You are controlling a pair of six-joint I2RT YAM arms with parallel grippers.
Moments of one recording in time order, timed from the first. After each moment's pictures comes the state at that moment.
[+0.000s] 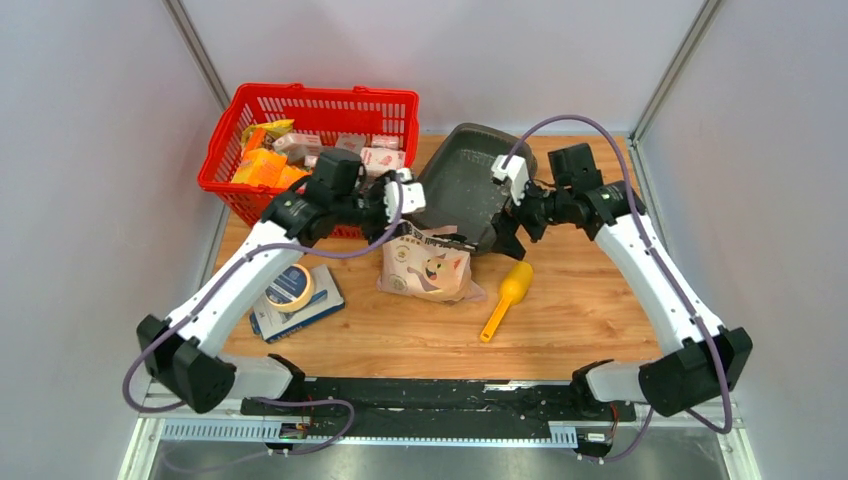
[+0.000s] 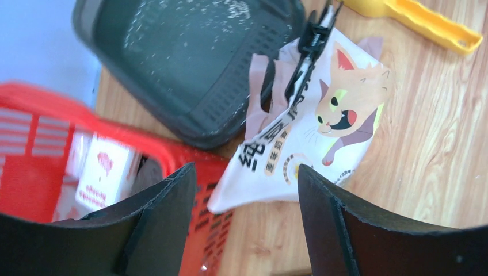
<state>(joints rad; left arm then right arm) -0.59 1.37 1.37 -0.71 0.44 0.85 0.33 1.30 1.38 -0.95 -0.56 -0.54</state>
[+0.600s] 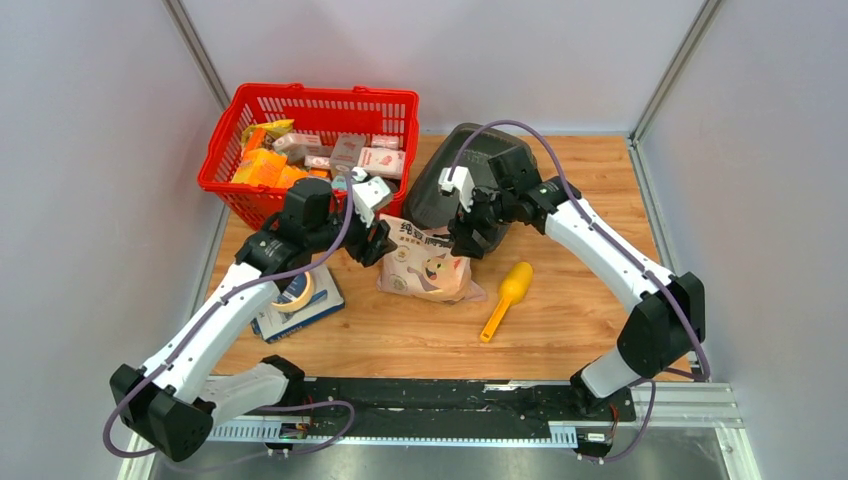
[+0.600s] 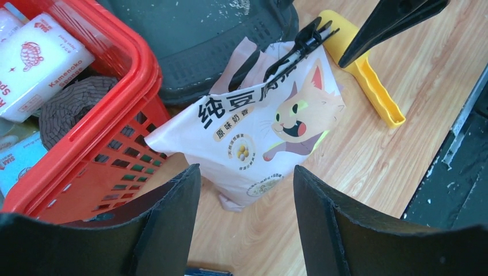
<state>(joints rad) -0.50 1.07 1.06 -0.52 0.41 0.25 0.53 1.53 1.40 -0.75 -0.58 -0.54</state>
